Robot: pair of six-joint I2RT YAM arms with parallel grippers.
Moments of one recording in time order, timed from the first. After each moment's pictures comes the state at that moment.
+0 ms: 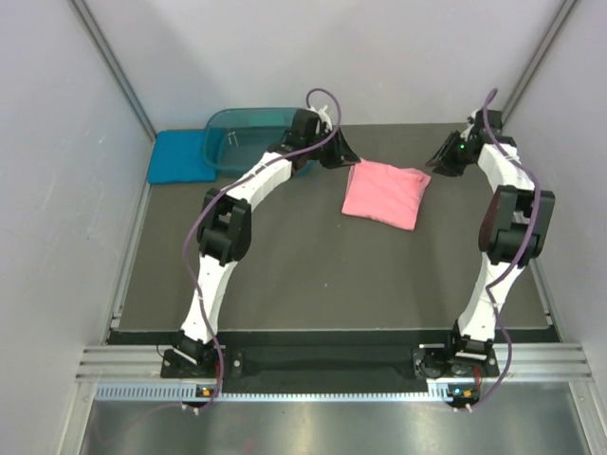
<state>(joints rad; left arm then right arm) -0.48 2.38 2.11 -0.21 0.52 -0.73 -0.16 2.10 1.77 -0.58 -0.39 0.46</state>
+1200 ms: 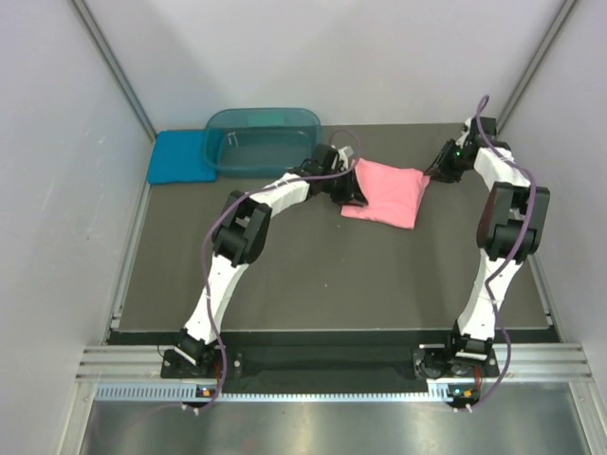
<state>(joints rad) -0.56 2.48 1.98 -0.23 0.58 -0.65 -0.16 2.20 1.78 -0.55 -0.38 0.41</state>
